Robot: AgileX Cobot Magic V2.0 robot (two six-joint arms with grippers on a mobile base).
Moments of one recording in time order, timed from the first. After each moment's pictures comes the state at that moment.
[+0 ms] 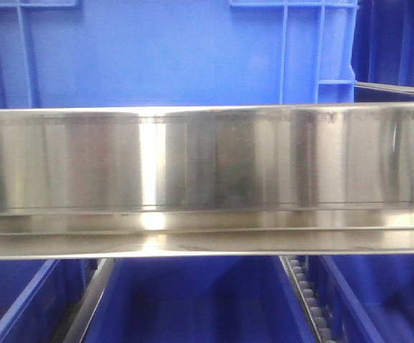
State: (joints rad) left arm -0.35 1.07 -1.36 -0.05 0.69 0.03; right arm 0.00 0.88 -1.26 0.59 0.81 -0.46
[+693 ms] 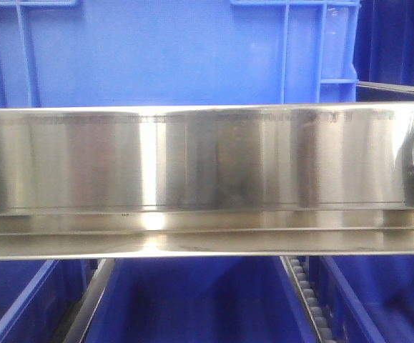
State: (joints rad) left arm -0.18 1.42 -1.67 -0.09 0.95 0.00; right arm 0.32 1.56 -1.95 -0.06 1.21 0.09
